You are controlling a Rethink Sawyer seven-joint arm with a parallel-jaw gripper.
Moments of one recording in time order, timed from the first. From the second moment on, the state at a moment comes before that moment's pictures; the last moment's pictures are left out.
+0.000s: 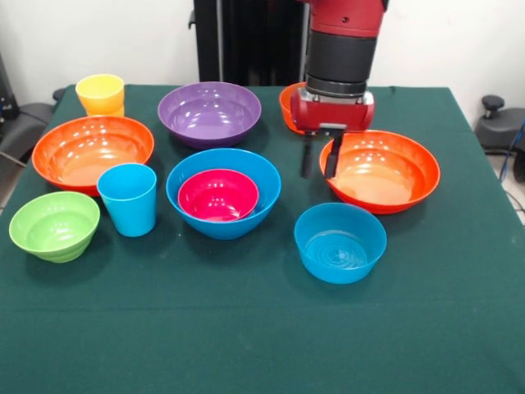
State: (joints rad) arm -0.15 -0.59 0.07 1.69 -0.62 0.19 2.12
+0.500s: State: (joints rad) arm -0.15 -0.61 0.07 1.69 -0.62 0.19 2.12
